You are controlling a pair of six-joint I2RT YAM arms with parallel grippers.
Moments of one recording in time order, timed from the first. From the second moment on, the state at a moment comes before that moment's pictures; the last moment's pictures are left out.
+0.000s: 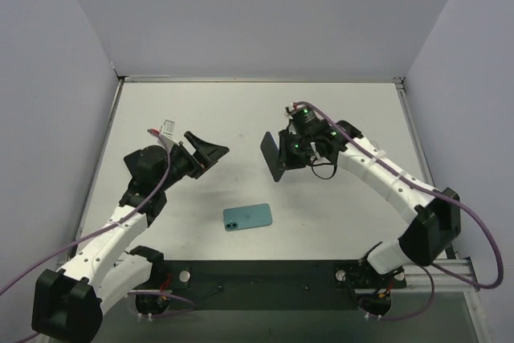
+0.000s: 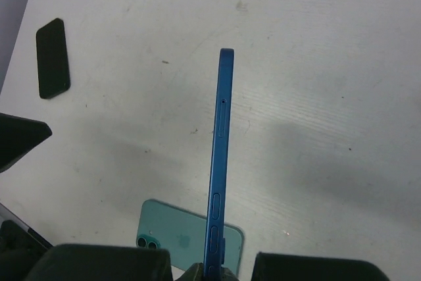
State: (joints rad) left arm -0.35 0.92 0.54 0.19 0.33 -1.08; right arm 0.64 1.43 1.27 -0.79 -0.14 0.50
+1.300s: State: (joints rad) left arm -0.23 0.67 0.61 -0.27 0.32 -0.94; right arm 0.64 1.99 1.58 -0.55 0.07 0.67
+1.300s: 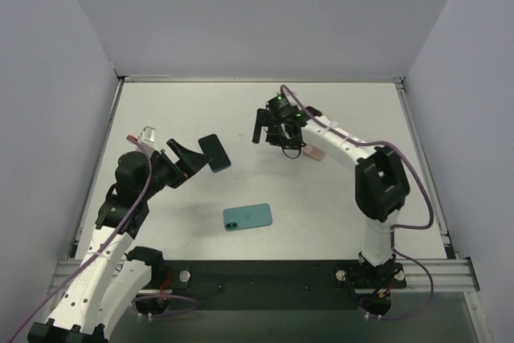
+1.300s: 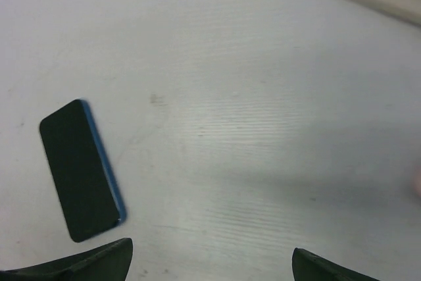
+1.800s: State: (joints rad) left arm -0.22 0.72 0.80 -0.44 0.13 -0.66; right arm 0.51 1.35 1.02 -0.75 0.31 0.63
